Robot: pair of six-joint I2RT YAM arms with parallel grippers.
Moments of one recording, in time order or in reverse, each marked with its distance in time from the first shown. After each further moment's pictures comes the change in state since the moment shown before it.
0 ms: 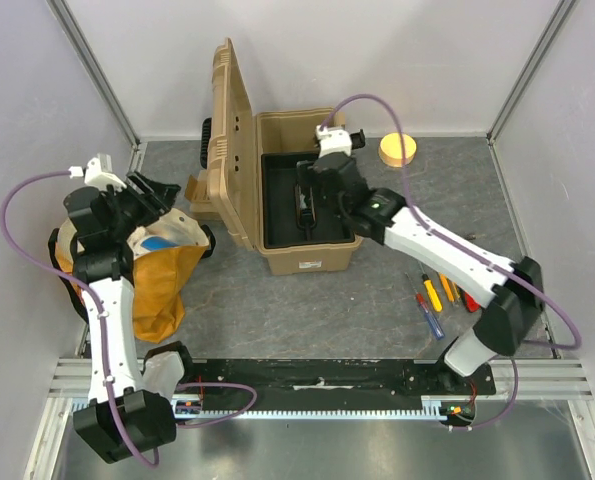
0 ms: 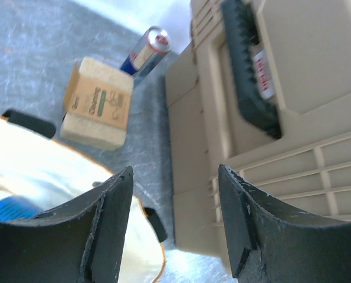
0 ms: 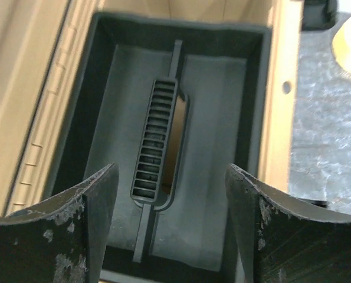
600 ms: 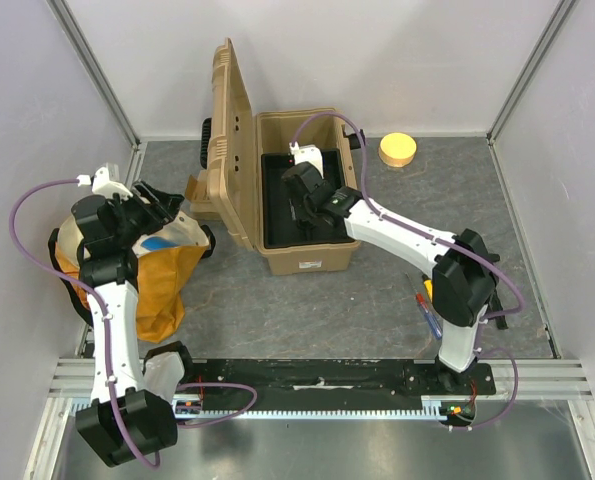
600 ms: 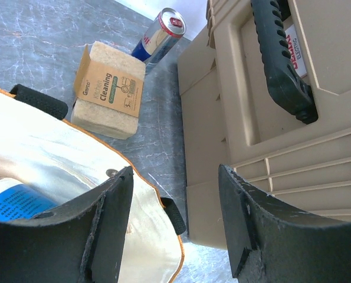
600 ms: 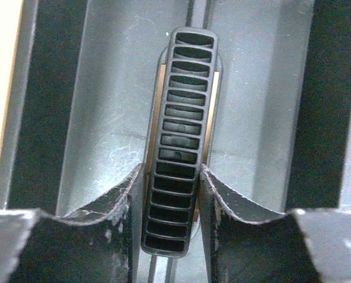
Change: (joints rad) left arm 0.000 -0.027 -0.118 0.021 -0.015 0.060; right arm 0.041 0.302 0.101 -0.067 0.015 0.062
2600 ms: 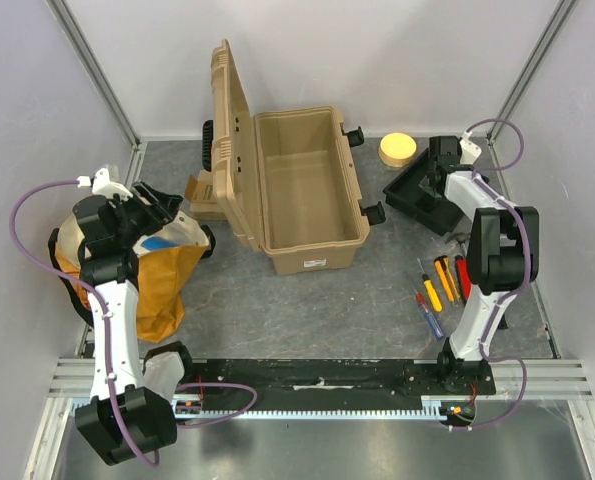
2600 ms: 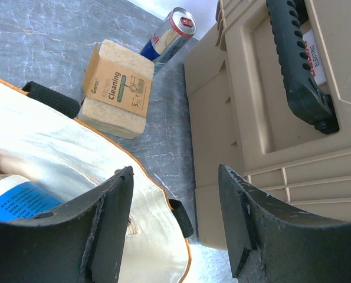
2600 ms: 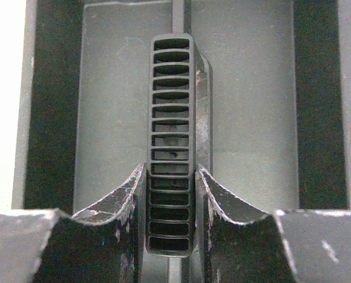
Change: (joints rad) left arm 0.000 0.006 -0.011 0.006 -0.028 0.001; right arm -0.805 0.071 -0.160 0.083 -0.072 0.242
